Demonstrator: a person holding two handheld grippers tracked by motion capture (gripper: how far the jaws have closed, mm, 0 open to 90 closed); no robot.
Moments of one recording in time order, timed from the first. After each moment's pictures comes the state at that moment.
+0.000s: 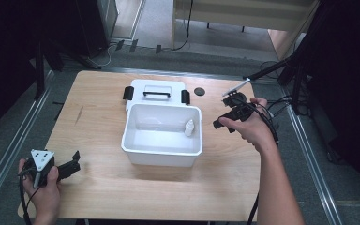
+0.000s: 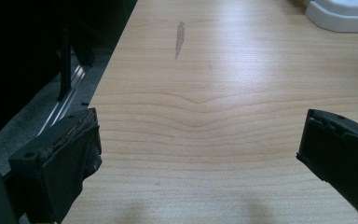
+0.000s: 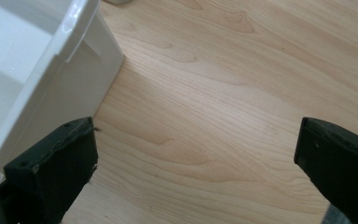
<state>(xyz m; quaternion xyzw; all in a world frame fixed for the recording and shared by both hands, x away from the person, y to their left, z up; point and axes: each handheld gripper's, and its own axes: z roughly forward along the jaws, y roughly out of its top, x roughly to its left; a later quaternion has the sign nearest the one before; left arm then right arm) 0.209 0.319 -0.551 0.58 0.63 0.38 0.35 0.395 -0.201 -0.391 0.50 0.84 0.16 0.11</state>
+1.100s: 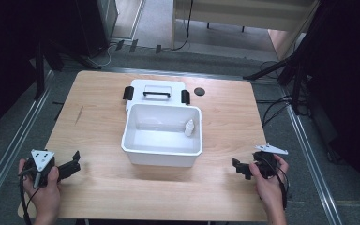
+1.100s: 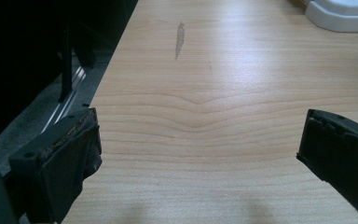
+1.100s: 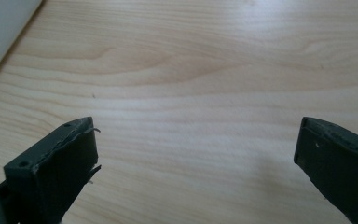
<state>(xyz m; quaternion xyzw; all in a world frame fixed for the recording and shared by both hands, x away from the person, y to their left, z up) 0.208 0.318 -0.551 0.58 0.63 0.39 0.34 0.283 -0.302 -0.522 0.58 0.73 0.32 0.17</state>
